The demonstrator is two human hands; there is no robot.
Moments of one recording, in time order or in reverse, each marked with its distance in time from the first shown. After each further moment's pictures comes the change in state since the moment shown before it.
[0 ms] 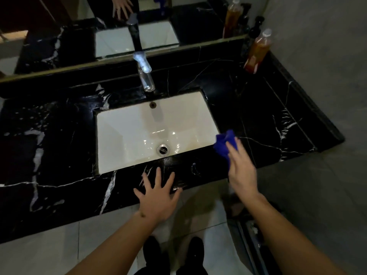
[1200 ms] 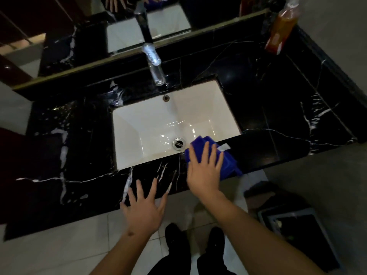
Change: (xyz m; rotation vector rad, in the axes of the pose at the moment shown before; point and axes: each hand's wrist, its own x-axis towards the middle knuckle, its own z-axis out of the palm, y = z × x) left_hand -0.032 -0.069 0.010 0.056 0.077 -0.293; right_hand -0.023 -0.094 0.126 -0.368 -0.359 0.047
